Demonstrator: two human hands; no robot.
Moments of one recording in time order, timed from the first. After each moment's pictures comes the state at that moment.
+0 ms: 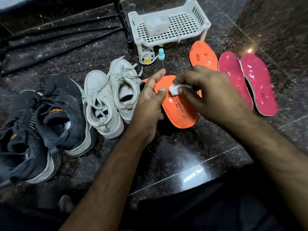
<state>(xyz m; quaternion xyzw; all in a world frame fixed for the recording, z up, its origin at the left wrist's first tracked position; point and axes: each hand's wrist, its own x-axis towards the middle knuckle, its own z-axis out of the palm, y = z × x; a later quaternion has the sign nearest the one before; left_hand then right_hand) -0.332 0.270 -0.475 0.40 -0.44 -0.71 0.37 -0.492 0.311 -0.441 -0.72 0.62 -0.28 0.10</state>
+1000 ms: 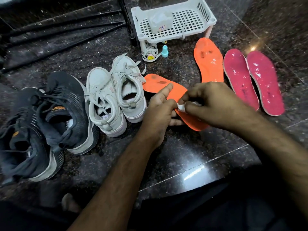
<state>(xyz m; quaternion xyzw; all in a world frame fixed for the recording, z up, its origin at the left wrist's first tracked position) -0.341 0.279 -0.485 0.46 -0.42 -0.73 0.30 -0.488 0.316 -0.446 -0.68 0.67 -0.19 0.25</state>
